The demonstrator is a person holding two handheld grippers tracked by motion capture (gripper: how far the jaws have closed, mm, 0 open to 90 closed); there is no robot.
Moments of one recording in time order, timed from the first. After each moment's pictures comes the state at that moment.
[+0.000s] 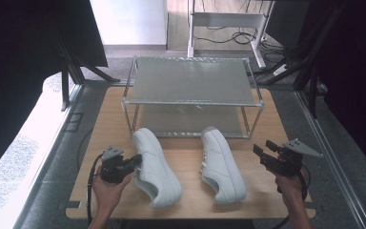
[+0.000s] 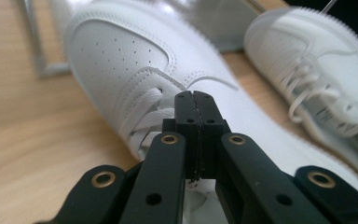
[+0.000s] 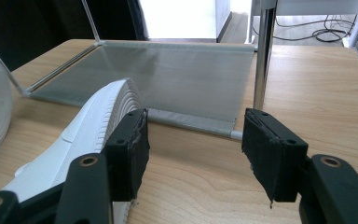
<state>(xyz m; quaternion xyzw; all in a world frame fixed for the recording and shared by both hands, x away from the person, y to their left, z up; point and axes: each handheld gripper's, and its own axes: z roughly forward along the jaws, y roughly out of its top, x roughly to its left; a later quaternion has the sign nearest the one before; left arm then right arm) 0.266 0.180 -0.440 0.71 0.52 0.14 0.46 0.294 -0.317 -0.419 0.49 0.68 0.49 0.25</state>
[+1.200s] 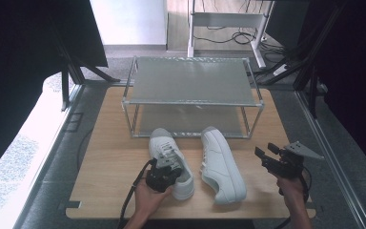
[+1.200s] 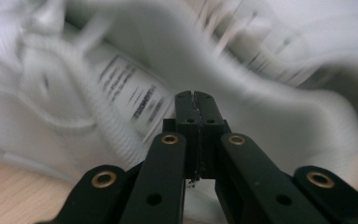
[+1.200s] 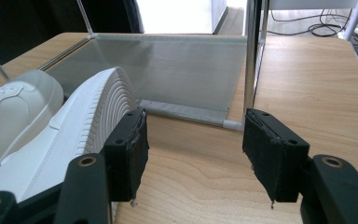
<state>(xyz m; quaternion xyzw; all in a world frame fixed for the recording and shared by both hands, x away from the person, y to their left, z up) 0.263 0.067 -0.471 0.81 0.43 0.10 0.40 0.292 -0.323 -0.428 0.50 0.68 0.48 0.25</state>
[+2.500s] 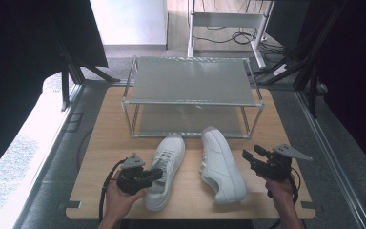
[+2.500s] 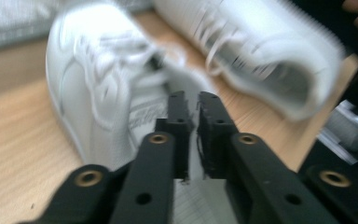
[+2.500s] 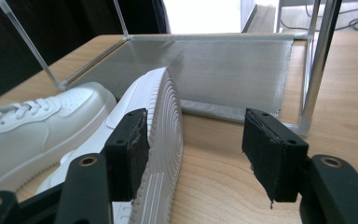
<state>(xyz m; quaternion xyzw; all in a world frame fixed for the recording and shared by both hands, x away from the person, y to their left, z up) 0.244 0.143 -0.434 0.79 0.41 0.06 0.46 0.286 -0.293 -0.431 0.48 0.69 0.51 0.21</state>
